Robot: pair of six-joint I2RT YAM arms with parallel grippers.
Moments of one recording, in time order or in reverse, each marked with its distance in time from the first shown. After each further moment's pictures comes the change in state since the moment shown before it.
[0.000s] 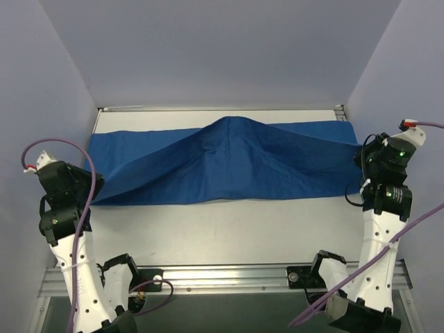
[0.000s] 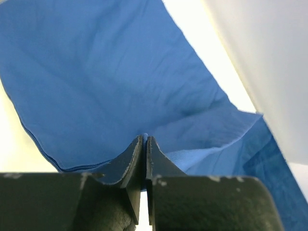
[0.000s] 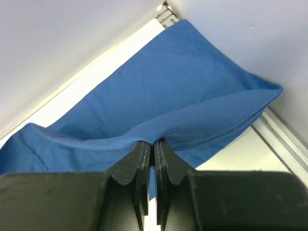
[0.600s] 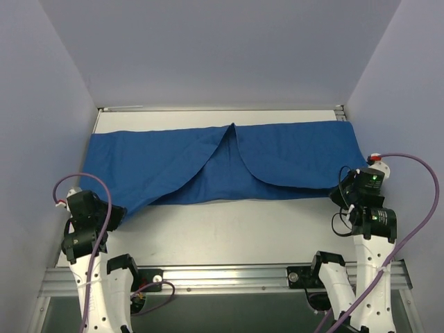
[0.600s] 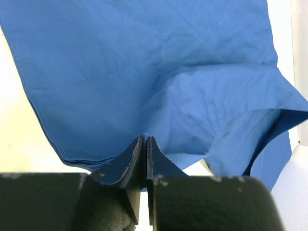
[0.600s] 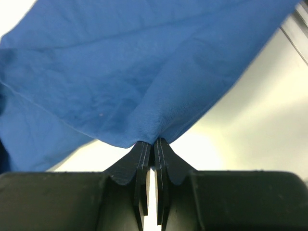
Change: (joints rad) left arm -0.074 -0.267 -0.431 -0.090 -0.002 -0.161; right arm 0.175 -0.240 -0.263 -0.279 0.012 0.078
